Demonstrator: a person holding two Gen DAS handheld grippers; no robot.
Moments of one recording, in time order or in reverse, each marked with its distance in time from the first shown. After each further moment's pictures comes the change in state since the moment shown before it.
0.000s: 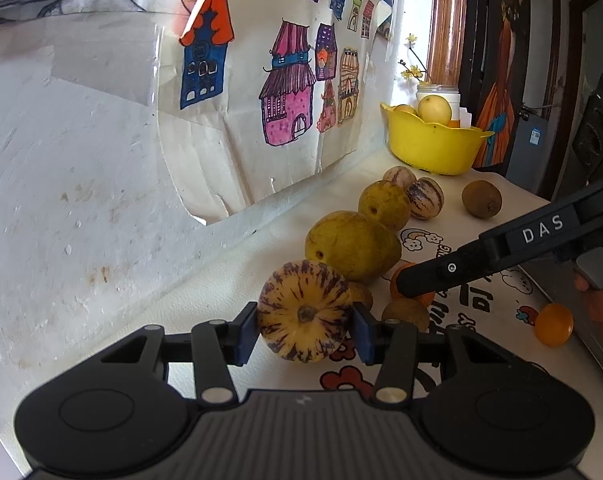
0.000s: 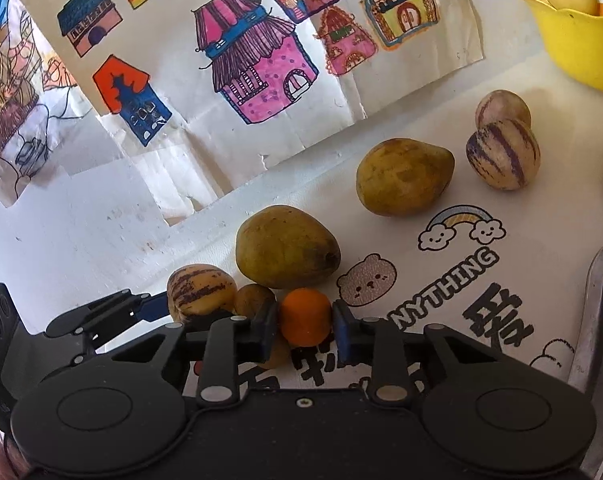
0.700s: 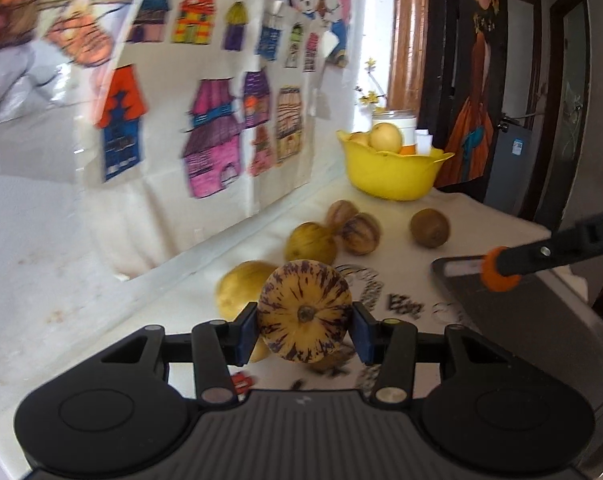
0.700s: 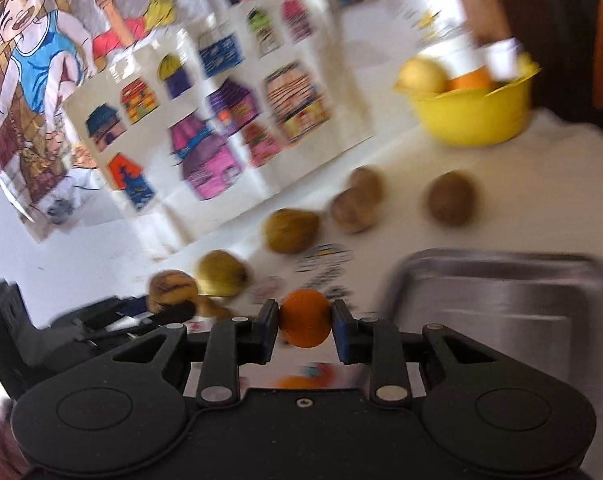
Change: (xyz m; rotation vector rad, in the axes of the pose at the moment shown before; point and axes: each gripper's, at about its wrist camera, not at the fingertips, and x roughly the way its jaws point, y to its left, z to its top) left arm -0.021 -0.070 0.025 0.025 -0.059 -0.033; right arm -0.155 -0.049 -0.041 0.015 -0.211 -0.142
